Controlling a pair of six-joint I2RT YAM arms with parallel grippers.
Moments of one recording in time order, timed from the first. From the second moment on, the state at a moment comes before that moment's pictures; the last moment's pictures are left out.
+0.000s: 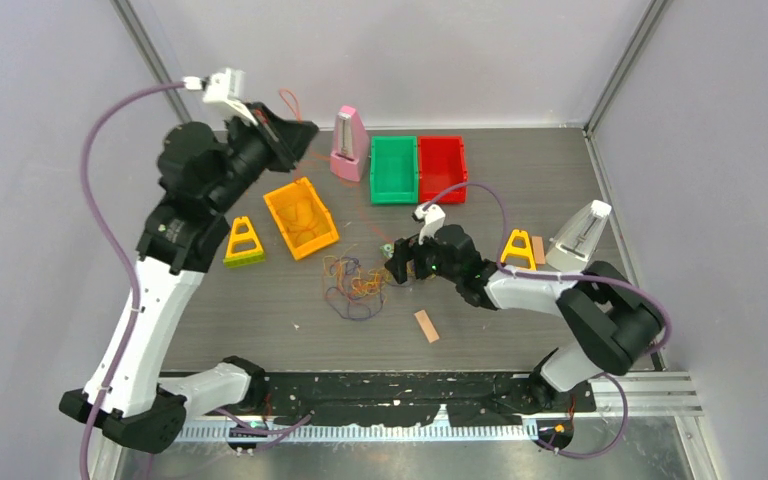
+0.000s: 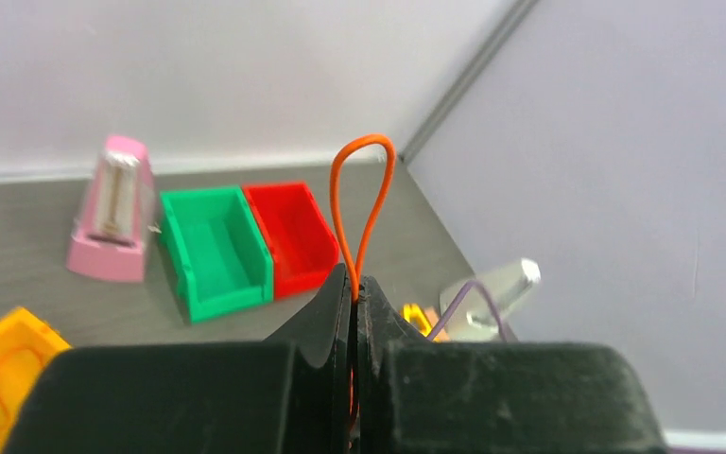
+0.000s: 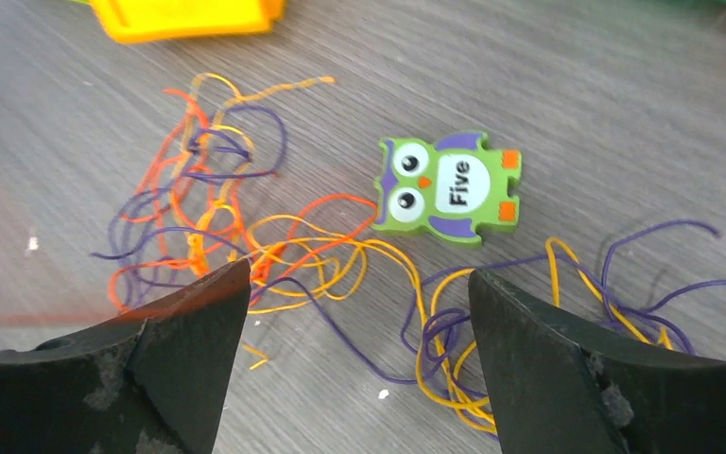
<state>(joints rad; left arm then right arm) -0.43 1.11 1.49 -0.37 0.13 -0.48 0.72 1.48 0.61 0.47 -0.06 0.28</state>
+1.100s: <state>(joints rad) -0.22 1.33 1.67 -0.51 0.04 -0.47 0.66 1.50 0.63 0.34 0.13 0.36</state>
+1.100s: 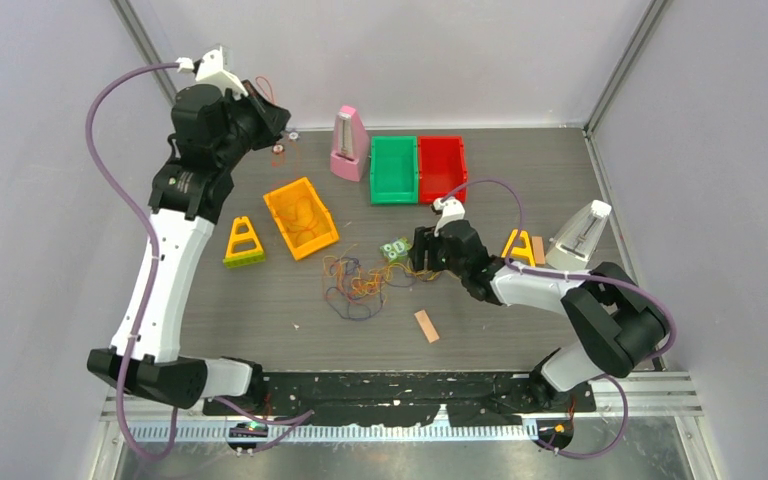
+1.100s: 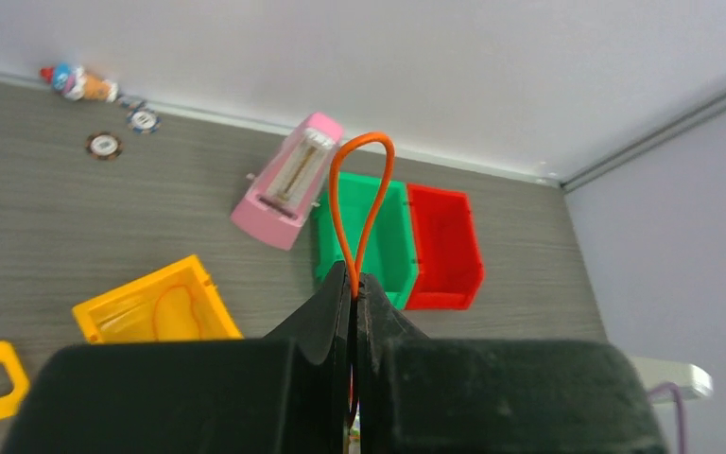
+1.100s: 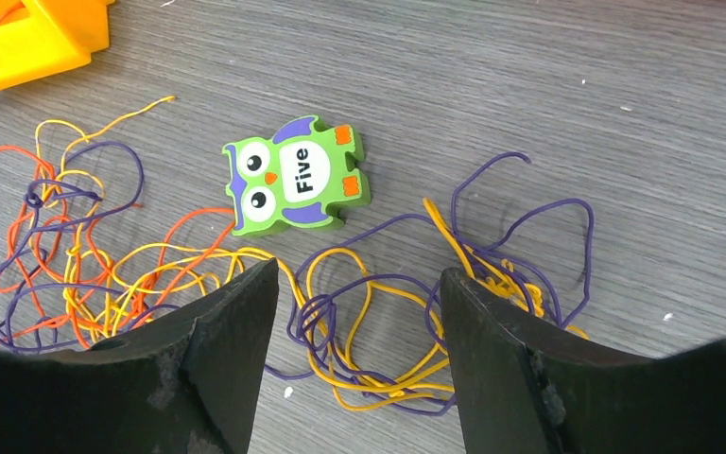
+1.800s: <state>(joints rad) -0.12 1.62 1.40 -0.34 -0.13 -0.50 0.66 1.43 0.58 0.39 0.13 0.36</state>
